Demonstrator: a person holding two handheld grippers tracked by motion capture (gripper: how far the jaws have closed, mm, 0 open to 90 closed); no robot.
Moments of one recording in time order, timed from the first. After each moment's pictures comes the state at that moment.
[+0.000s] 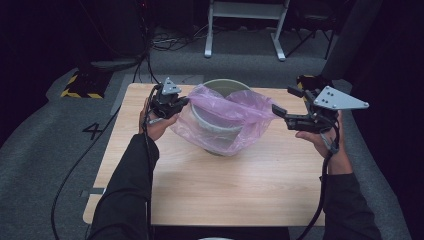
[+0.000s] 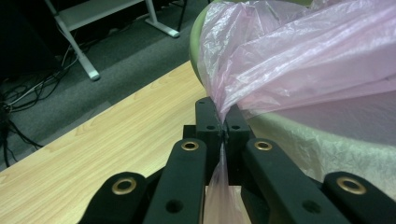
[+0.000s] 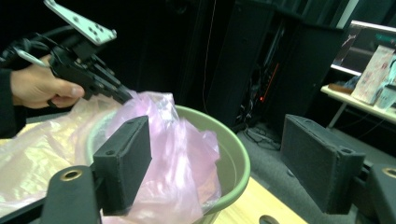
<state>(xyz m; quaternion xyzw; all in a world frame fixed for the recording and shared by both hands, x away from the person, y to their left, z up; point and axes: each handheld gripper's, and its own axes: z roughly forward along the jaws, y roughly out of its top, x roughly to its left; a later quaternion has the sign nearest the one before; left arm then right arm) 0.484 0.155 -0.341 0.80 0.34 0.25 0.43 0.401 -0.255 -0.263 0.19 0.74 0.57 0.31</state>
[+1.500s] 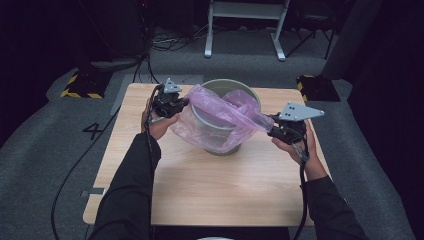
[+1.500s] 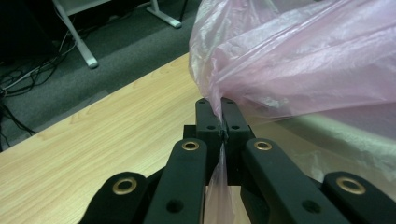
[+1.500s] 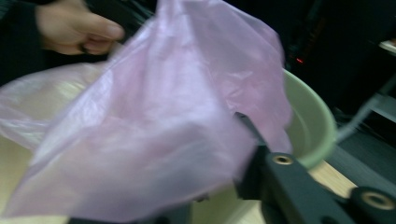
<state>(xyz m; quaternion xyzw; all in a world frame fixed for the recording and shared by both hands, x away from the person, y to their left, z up) 0.498 0.154 -0.354 0.80 0.37 0.23 0.42 0.418 -0.215 -0.326 0.20 0.80 0.51 0.24</state>
